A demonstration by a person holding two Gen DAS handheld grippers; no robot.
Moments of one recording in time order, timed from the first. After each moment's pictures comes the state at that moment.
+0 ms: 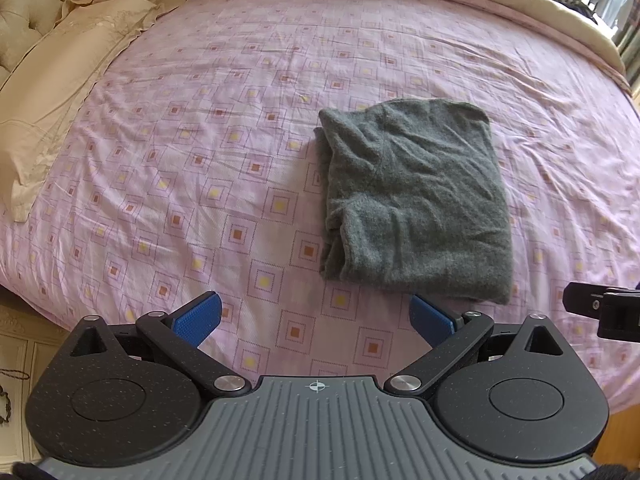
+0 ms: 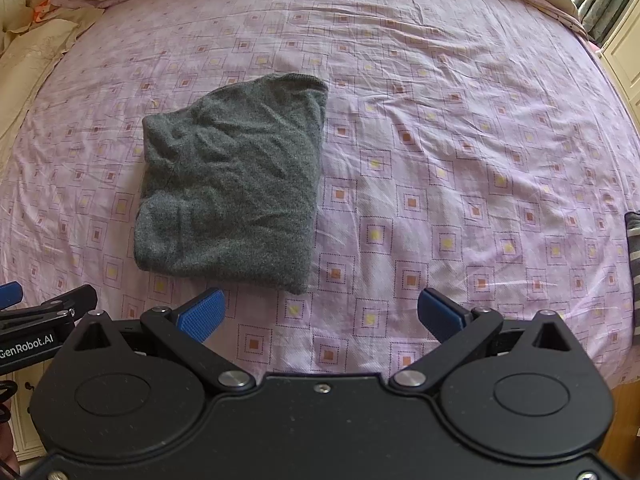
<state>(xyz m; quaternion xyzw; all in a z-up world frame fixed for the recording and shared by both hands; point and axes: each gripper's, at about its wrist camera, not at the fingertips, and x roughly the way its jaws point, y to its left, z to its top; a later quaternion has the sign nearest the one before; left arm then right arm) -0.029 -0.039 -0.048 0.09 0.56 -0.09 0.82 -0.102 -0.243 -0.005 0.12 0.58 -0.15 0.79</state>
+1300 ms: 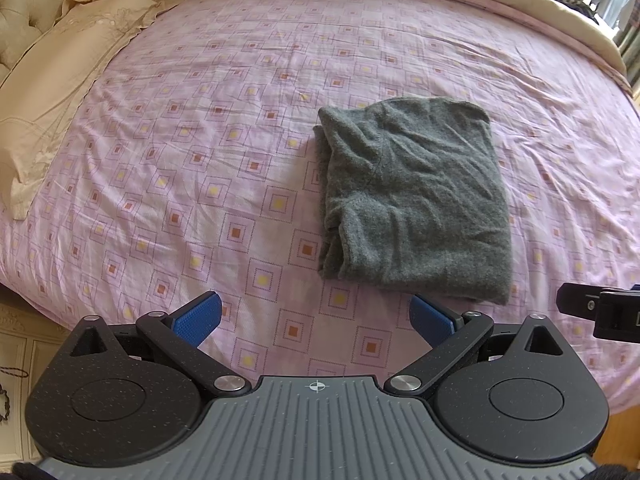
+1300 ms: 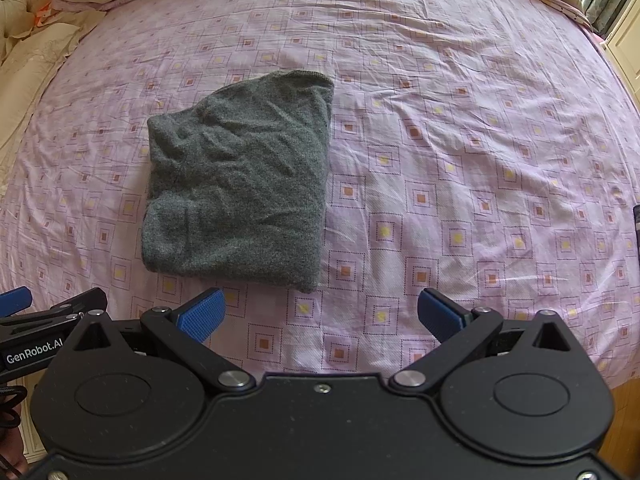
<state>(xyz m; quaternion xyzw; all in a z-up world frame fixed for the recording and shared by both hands) -0.028 -0.041 -0.049 0.09 0.56 -0.09 0.82 -0.099 -0.242 -0.007 0.13 0.59 -0.15 0.79</state>
